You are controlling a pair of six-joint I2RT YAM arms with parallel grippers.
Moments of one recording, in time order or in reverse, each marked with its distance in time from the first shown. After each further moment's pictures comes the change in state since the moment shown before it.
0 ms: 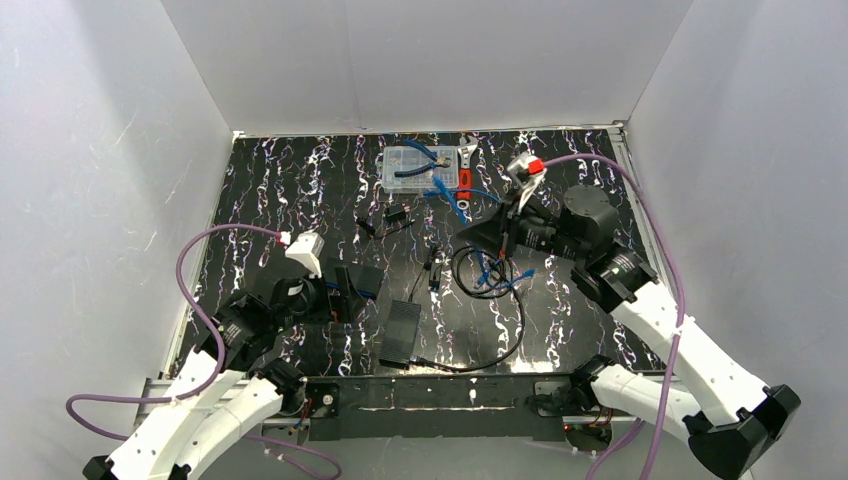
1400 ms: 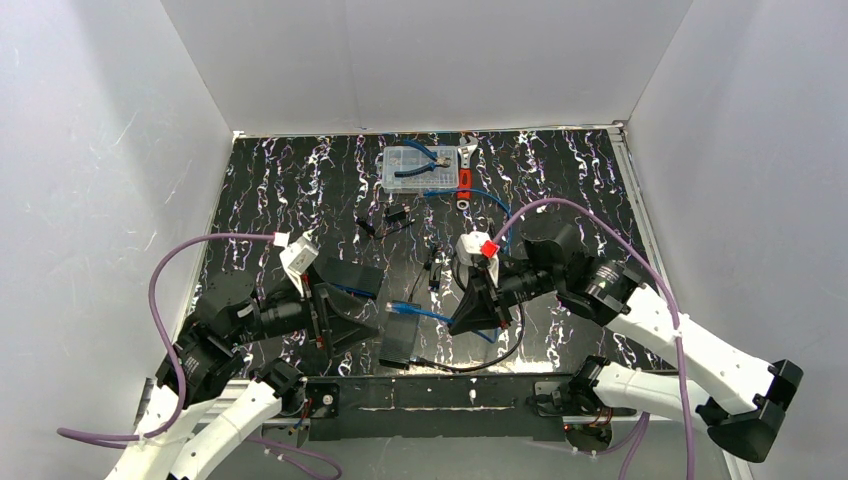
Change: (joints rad) left arm 0.000 -0.149 0.120 0.192 0.625 0.040; right arm 0.268 0.024 -0.003 -0.359 -0.452 -0.387
